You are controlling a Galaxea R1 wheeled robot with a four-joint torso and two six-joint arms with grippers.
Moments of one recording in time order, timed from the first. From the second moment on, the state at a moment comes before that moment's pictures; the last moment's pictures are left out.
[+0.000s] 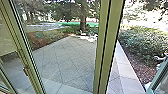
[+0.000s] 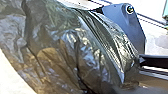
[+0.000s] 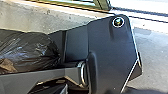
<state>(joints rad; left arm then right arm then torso) 1.47 3.00 -2.65 0.16 0.05 -0.11 -1.47 2.68 -2.19 0.67 0.04 -0.74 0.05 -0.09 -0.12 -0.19</state>
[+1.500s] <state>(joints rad) 1.47 3.01 -2.68 0.16 0.05 -0.11 -1.52 2.87 -2.43 0.67 0.06 -0.74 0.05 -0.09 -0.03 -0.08</state>
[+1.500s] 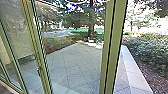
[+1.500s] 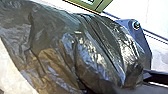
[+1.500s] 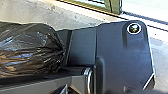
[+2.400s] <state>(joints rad) 1.47 3.03 -2.73 0.16 0.05 -0.11 -1.55 3.05 -2.66 0.67 0.06 -0.73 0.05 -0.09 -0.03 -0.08</state>
